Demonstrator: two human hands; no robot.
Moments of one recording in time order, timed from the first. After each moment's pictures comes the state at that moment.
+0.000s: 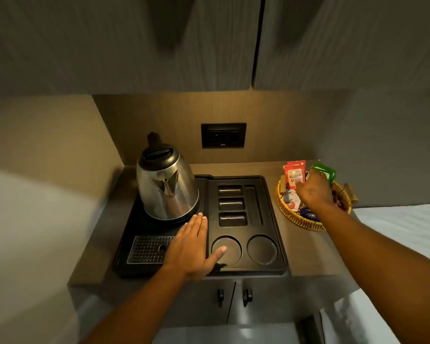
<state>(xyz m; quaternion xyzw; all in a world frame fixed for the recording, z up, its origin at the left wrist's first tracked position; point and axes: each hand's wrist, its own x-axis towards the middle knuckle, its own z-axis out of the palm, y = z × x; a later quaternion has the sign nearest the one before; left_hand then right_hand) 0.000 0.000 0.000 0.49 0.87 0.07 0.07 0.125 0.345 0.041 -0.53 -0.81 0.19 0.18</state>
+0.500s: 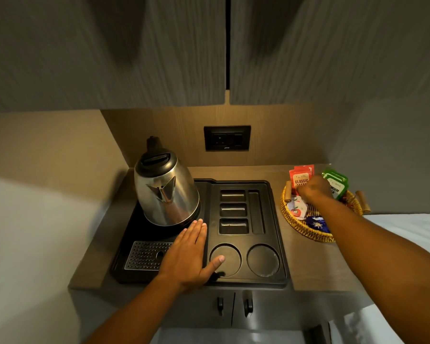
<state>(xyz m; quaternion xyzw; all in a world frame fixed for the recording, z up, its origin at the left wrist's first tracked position) 0.001 0.000 -0.002 0.48 0.87 0.07 0.06 0.091 0.382 0.022 -0.59 -0.75 0.27 0.10</state>
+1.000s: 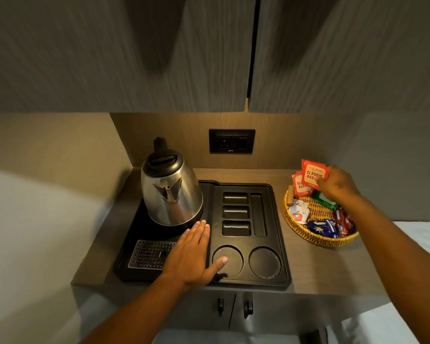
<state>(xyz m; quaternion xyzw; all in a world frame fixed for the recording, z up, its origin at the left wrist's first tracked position) 0.001 0.001 0.001 0.48 0.87 0.07 0.07 0.124 0.382 0.082 -0.51 -0.83 0.21 0.12</state>
